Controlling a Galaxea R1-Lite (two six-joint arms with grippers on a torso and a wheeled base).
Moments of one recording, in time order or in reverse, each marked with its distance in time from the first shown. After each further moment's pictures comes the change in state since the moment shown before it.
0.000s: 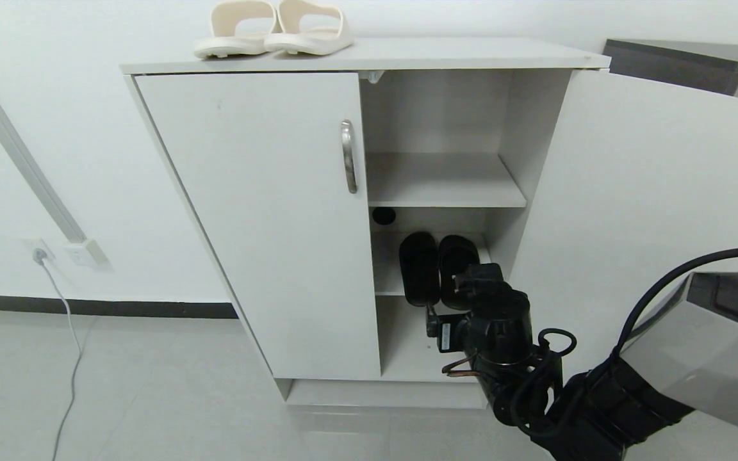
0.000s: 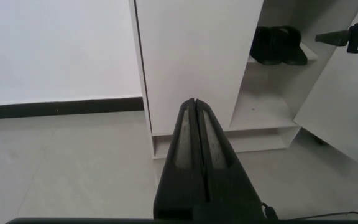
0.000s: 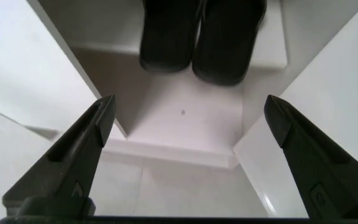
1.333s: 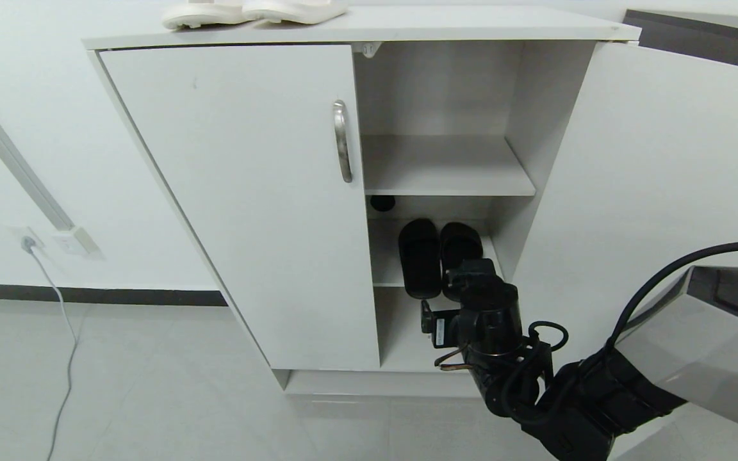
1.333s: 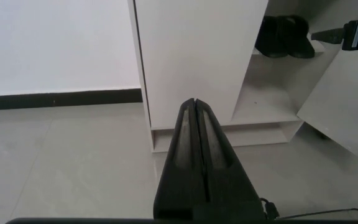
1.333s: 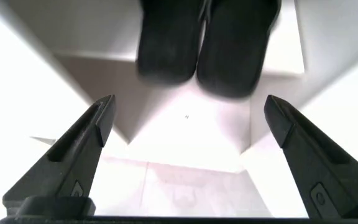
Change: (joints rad) left arm 0.000 0.000 0.000 0.000 0.000 -0.001; right arm -0.002 0.008 -0.068 0.085 0.007 0.026
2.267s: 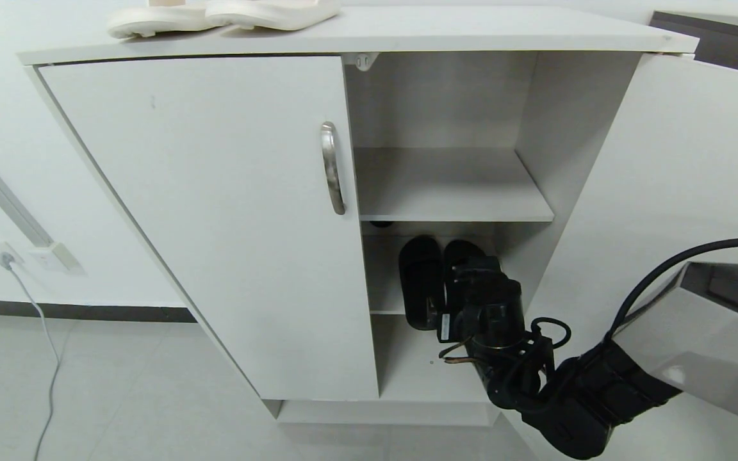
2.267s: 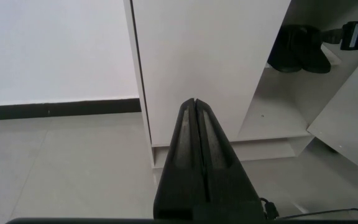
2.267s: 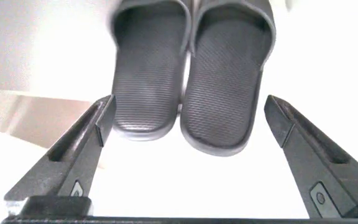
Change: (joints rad) left arm -0.001 0.000 0.000 0.000 0.001 -0.003; right arm -0.020 0.007 -0.009 0.003 -0.002 0.005
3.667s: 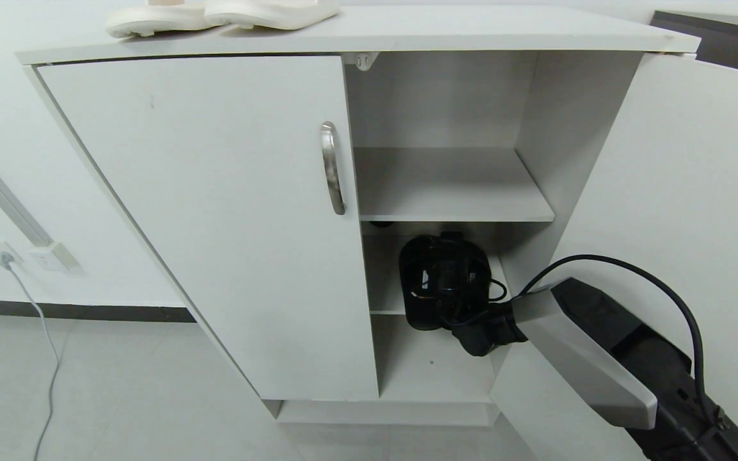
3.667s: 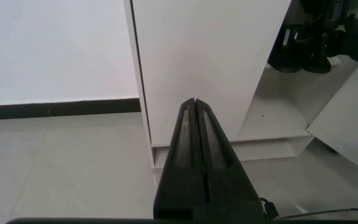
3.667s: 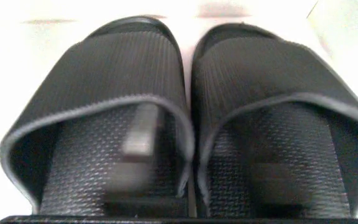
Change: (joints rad) left arm 0.000 0.000 0.000 0.000 0.000 -0.001; right arm -0.195 0.550 -0.953 0.290 0.003 -0.070
